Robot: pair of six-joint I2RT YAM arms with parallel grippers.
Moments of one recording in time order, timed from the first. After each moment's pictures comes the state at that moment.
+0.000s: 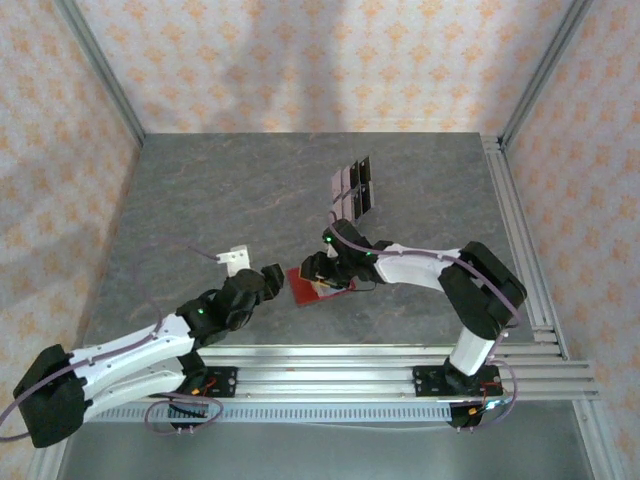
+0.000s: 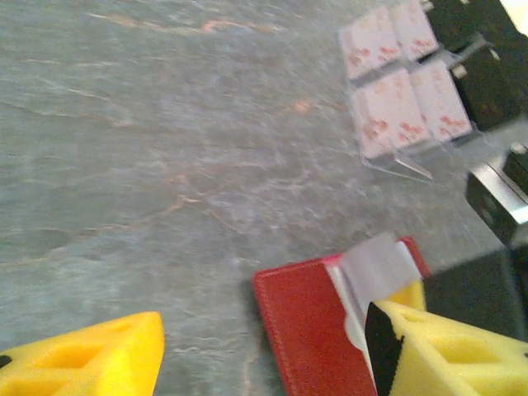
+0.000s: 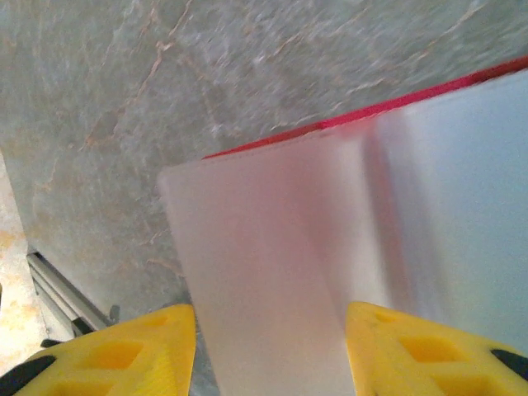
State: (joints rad) left arm -0.79 0.87 0.37 -0.14 -0.51 -0.86; right arm 0.80 1.72 0.94 -0.13 -0.39 0.95
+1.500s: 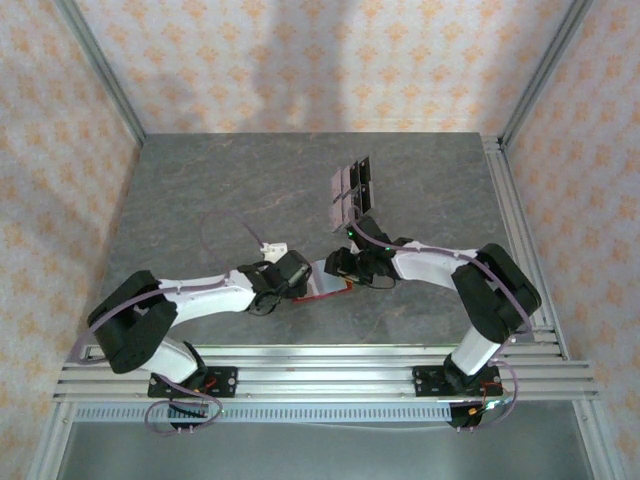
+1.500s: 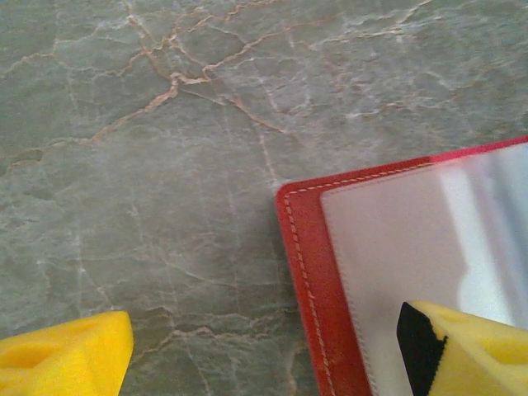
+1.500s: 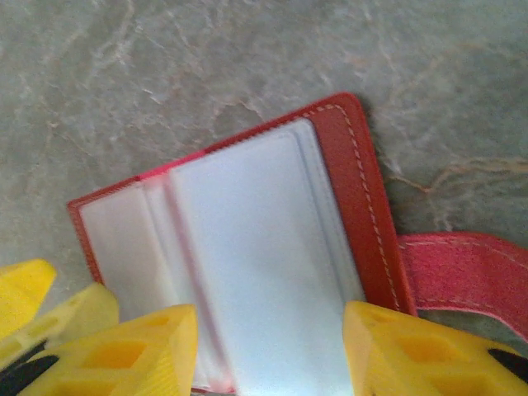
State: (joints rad) left arm -0.80 1.50 0.71 -0.38 -0.41 -0.85; right arm 0.66 1.65 0.84 -0.19 -0.33 0.87
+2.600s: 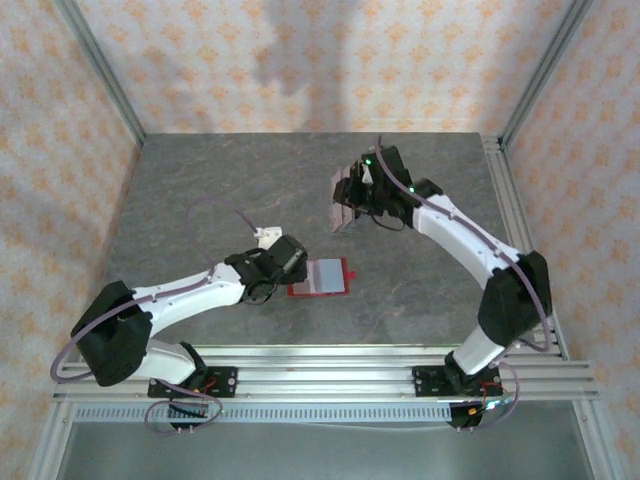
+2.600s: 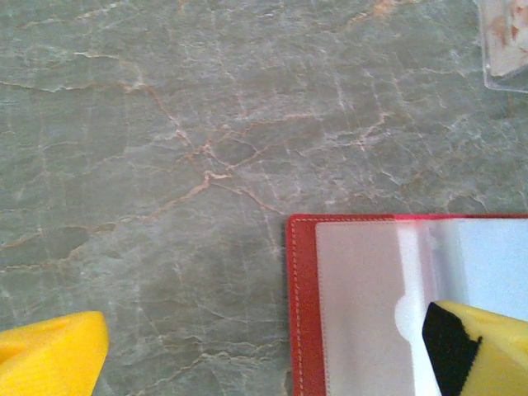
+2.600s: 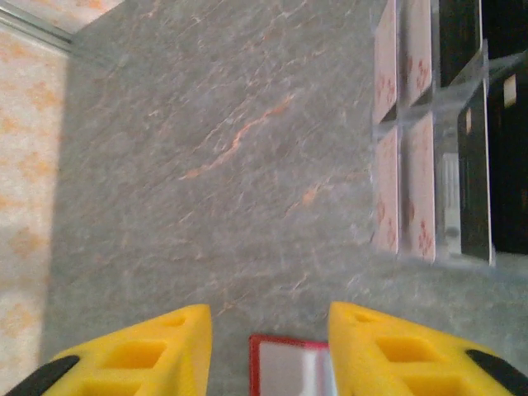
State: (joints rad) left arm -0.75 1.38 0.81 -0.50 -0.44 -0.81; right arm 0.52 1.64 1.43 -0.56 -0.19 0.68
